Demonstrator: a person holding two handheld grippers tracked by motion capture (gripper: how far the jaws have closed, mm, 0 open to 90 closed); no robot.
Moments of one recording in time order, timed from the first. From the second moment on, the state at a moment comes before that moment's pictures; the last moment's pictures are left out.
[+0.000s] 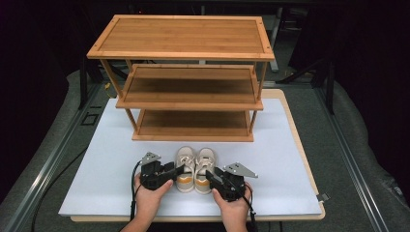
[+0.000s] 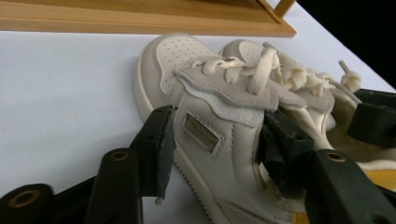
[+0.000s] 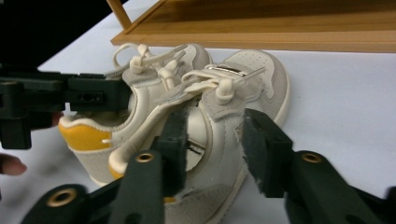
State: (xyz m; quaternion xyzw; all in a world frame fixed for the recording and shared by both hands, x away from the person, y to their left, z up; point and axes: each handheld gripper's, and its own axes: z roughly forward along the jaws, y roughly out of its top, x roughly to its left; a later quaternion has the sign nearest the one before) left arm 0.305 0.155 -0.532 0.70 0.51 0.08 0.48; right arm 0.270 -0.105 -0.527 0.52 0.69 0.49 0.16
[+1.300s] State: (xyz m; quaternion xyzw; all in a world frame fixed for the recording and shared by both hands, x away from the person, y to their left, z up) left arm 0.297 0.147 -0.541 0.67 0.54 0.09 0.49; right arm 0.279 -0.103 -0.539 0.57 0.64 0.50 0.10
